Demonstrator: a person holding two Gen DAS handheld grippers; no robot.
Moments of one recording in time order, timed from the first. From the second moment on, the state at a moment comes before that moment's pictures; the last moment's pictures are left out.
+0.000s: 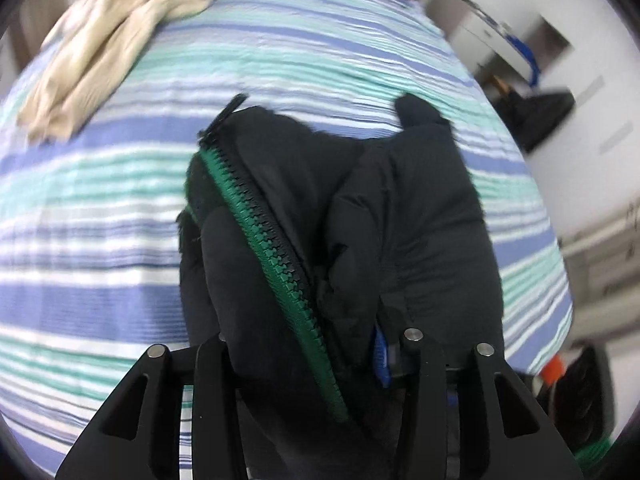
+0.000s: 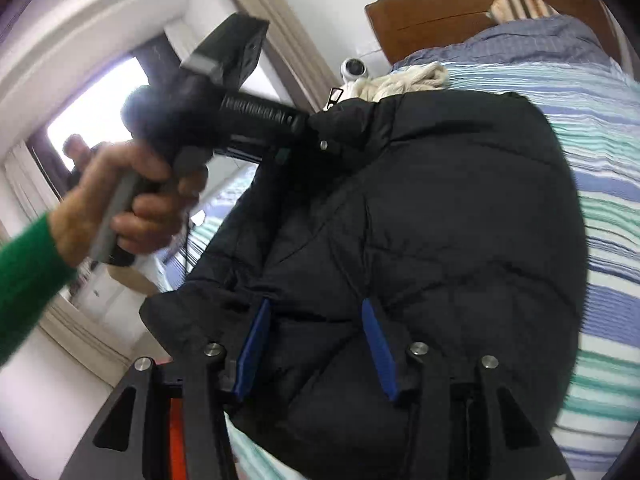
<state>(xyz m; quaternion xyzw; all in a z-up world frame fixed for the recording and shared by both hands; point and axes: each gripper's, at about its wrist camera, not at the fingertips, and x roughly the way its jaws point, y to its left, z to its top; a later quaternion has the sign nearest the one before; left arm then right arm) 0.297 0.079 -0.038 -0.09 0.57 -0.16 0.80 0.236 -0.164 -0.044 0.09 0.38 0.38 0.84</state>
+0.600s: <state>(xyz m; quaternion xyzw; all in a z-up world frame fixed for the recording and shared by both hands) 0.321 0.107 -0.135 -0.24 0.58 -0.12 0.77 0.245 -0.109 -0.048 0.03 0.43 0.35 0.83</state>
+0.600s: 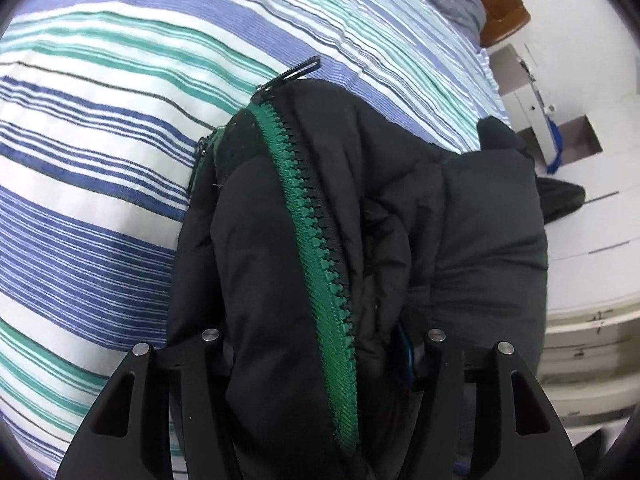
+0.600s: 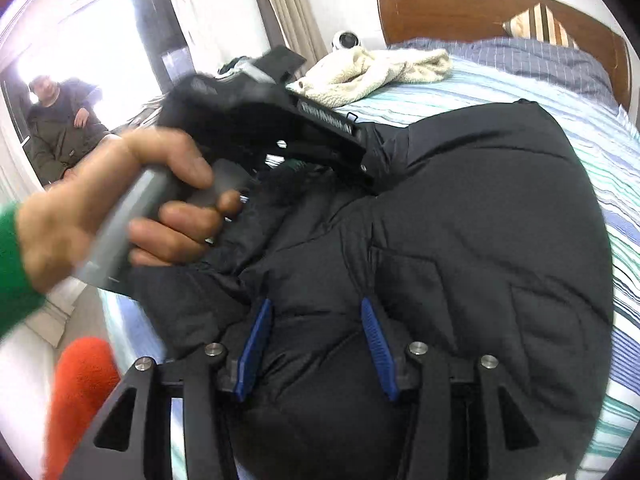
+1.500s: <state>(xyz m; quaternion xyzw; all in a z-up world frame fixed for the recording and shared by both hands) 0.324 0.119 -0.148 -0.23 0.57 -0.13 0.78 0.432 -0.151 -0.040 -0.09 0.49 0.19 0.84</state>
